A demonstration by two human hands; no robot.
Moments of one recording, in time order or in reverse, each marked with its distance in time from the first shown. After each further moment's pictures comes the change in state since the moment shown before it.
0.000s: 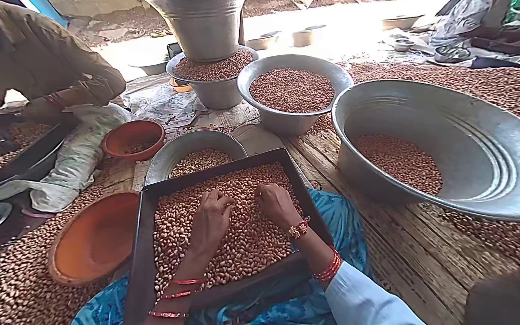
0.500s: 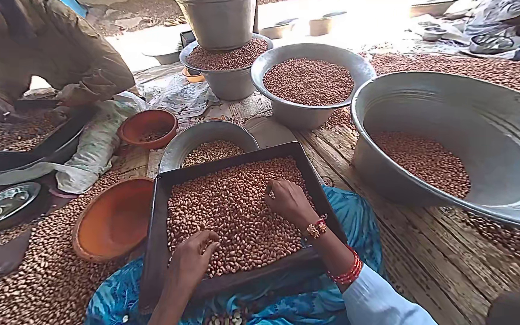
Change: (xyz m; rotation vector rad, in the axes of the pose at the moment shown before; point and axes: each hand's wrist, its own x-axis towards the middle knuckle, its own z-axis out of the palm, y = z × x) left_hand -0.101 -0.040 -0.024 -0.058 -0.104 -0.232; right_hand -0.011 -0.008 -0.012 0.022 -0.094 -0.062
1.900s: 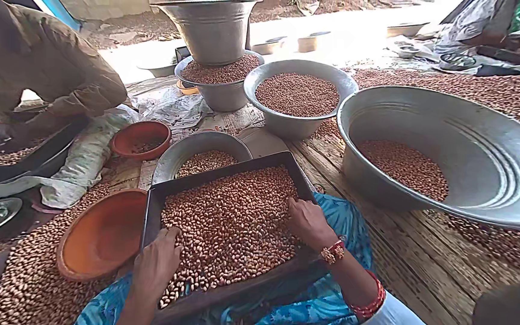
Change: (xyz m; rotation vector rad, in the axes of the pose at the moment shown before) left_hand 0.037 -0.013 -0.043 0.405 -0.268 -0.318; right_hand -0.044 0.014 -0.009 -0.238 -0.125 0.330
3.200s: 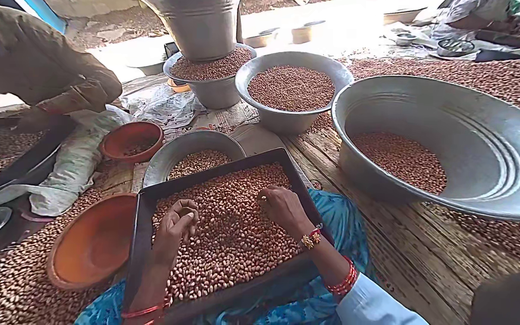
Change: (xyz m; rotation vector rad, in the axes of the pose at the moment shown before) left_hand 0.029 0.043 -0.004 -1.305 0.092 0.266; right_hand 0.040 -0.004 0.015 0.273 0.347 -0.379
